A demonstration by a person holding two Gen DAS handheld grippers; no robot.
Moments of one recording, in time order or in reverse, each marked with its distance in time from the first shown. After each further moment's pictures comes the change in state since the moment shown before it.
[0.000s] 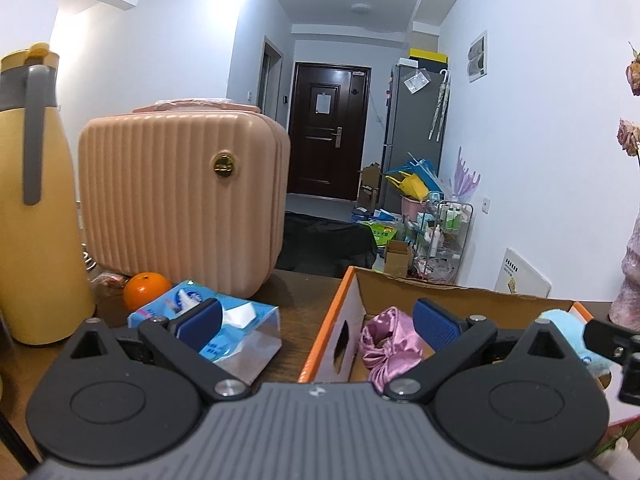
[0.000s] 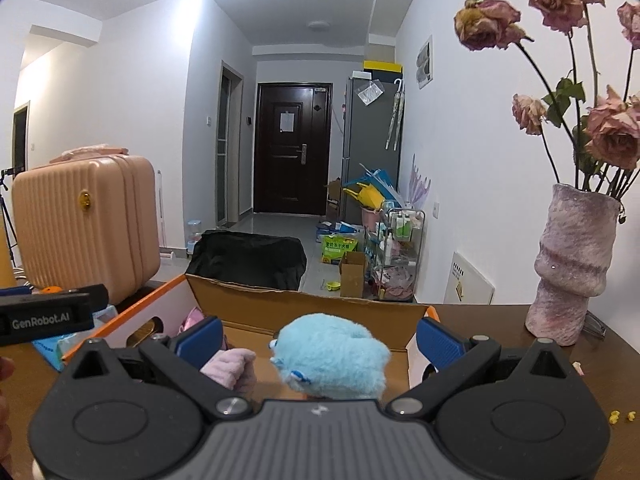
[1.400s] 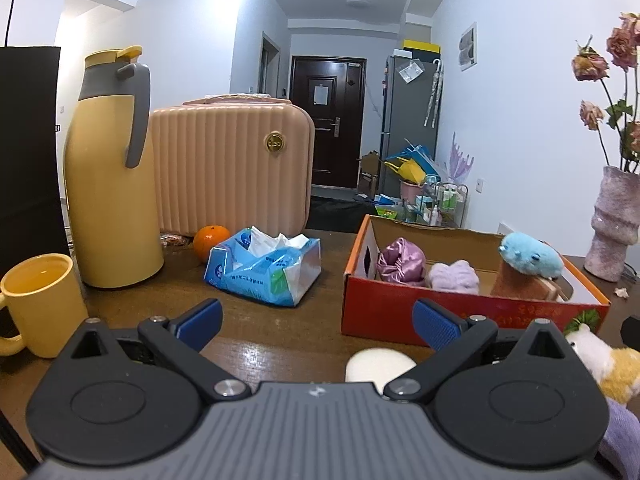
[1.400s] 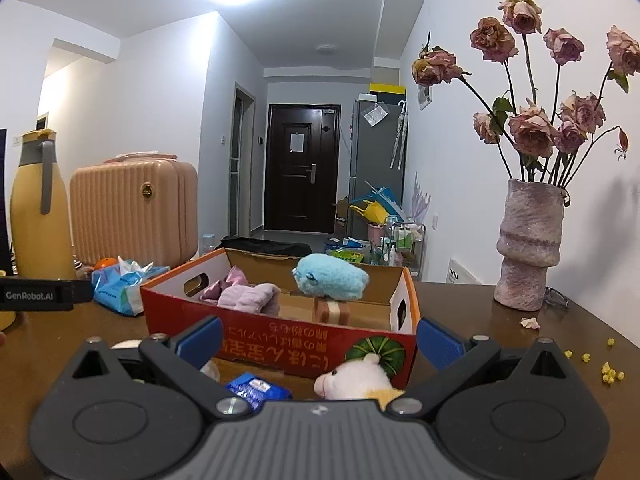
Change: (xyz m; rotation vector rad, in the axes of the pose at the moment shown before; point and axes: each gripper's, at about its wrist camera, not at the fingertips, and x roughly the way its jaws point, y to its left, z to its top) left arm -0.126 0.042 -0.048 0.037 0.029 -0.001; right arm -0.141 -0.006 -0.071 -0.011 -0.068 0.030
